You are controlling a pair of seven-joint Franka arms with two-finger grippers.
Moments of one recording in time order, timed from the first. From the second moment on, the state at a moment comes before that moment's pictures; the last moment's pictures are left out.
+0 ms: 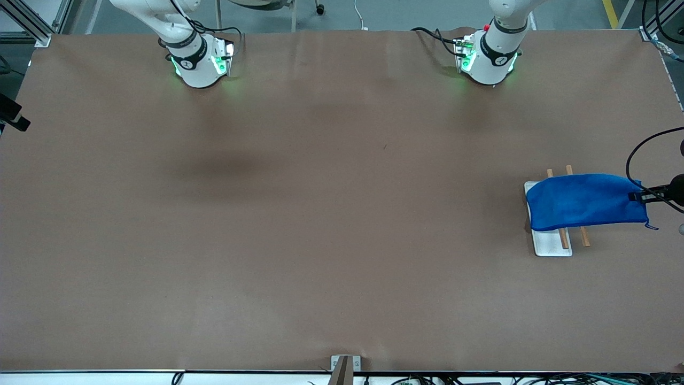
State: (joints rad) left arm 0.54 0.46 -0.23 -1.53 0.11 1.74 0.08; right arm -0.06 -0.05 -0.07 -1.49 -0.02 1.48 0.07
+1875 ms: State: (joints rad) left arm 0.54 0.10 -0.53 -1.38 0.12 1.49 -0.01; right arm -0.06 -0.05 -0.07 -1.49 -0.02 1.48 0.07
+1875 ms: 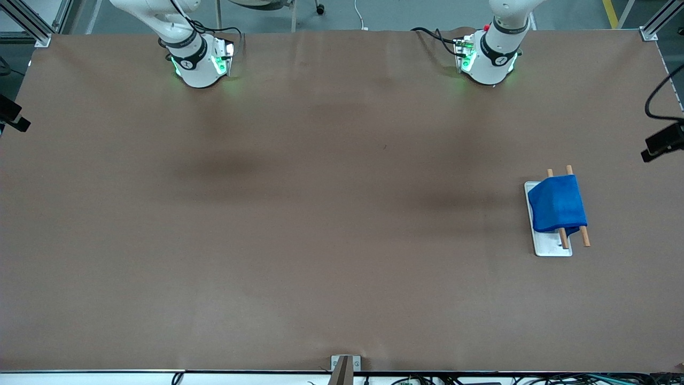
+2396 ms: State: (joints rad) left arm 0.49 0.02 -0.51 -1.39 0.05 1.45 -0.01; right arm -0.06 -0.05 -0.07 -1.49 -0.02 1.48 0.07
